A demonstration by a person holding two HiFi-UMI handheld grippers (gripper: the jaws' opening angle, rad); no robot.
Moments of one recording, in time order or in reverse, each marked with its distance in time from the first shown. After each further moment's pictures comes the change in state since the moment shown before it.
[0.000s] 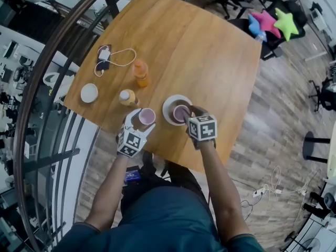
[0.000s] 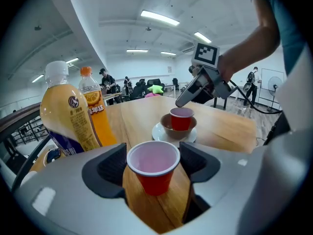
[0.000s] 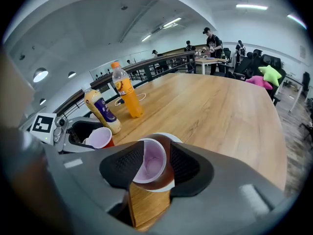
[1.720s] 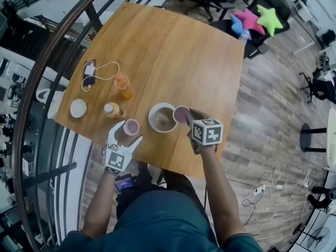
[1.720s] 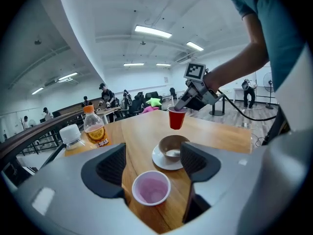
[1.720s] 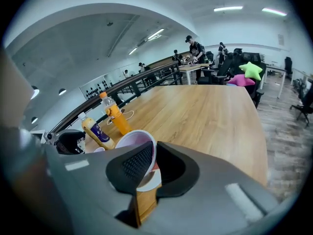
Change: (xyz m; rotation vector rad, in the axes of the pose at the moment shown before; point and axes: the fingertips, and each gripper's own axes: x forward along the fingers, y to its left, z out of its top) left arm -0.049 -0.005 0.077 0.031 -0.144 0.022; right arm -0.071 -0.053 0.030 0.151 -0.116 -0.052
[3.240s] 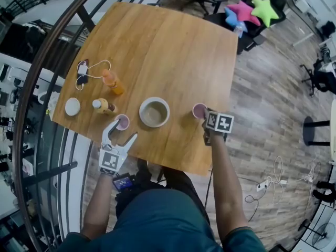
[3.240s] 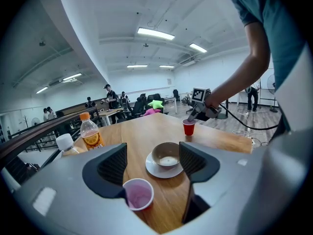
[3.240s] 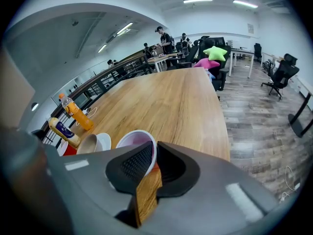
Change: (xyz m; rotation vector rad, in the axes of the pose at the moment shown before) left arm 0.002 -0.029 0.019 0.018 -0.018 0.027; right arm -0.020 -0.166 -0.072 0.235 0.059 -0.211
